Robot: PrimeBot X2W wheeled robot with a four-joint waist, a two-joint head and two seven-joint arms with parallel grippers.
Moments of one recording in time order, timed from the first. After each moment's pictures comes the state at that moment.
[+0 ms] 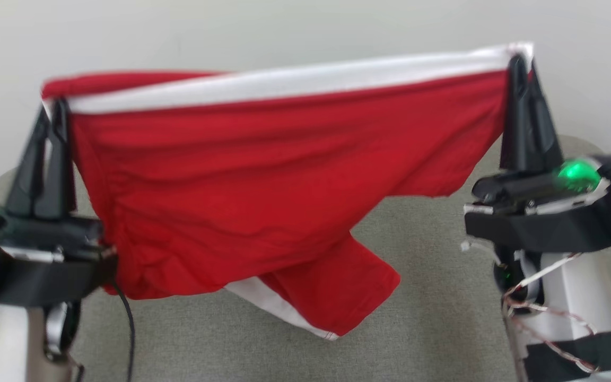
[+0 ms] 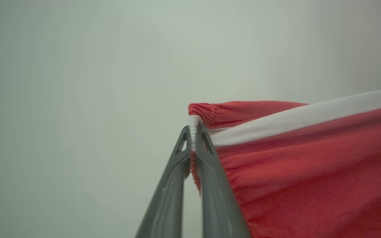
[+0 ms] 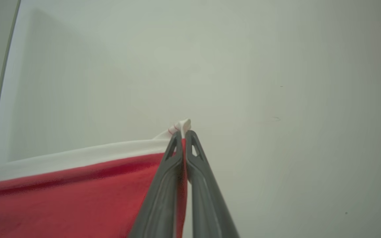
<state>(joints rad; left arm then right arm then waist) -0.40 0.25 -0.01 -0.07 -0.21 -0.13 -0.26 -0.47 -0.06 0.03 -0.03 0.21 0.13 -0.26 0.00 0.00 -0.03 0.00</state>
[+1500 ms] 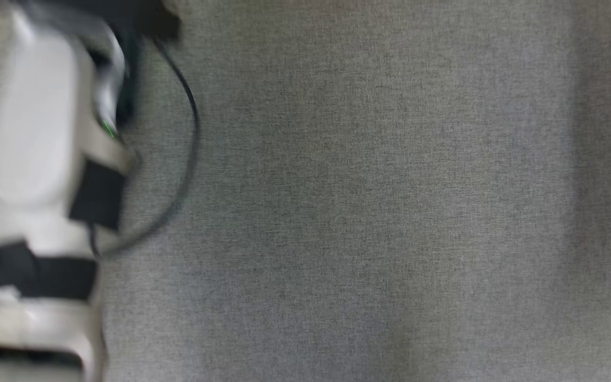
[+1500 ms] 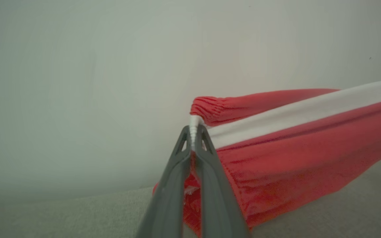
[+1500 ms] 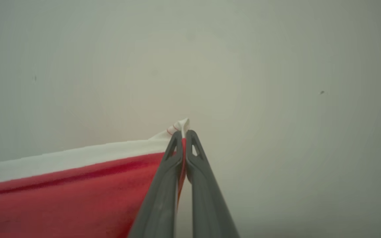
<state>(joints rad) -1.20 0.12 -0.18 0.56 -0.32 -0.13 -0.26 -1.11 -0.35 -0.02 0.30 0.22 0.13 -0.26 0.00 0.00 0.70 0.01</state>
